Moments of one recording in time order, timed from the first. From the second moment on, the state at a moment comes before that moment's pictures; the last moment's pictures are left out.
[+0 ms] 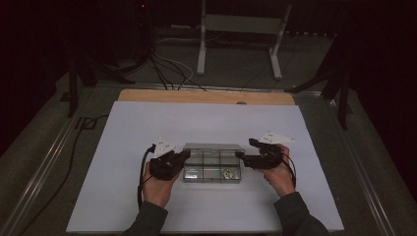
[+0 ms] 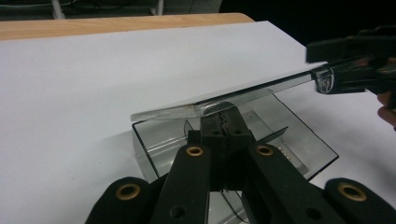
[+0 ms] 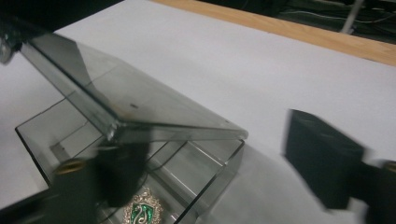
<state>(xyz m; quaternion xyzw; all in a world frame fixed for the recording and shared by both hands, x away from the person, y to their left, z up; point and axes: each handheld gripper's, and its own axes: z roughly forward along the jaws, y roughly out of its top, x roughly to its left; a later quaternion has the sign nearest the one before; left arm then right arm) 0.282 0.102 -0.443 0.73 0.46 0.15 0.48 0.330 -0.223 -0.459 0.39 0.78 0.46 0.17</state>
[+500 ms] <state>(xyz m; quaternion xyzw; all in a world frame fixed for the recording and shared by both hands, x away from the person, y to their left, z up) 0.279 0.100 -0.448 0.73 0.46 0.15 0.48 0.312 -0.254 -0.457 0.40 0.76 0.48 0.18</state>
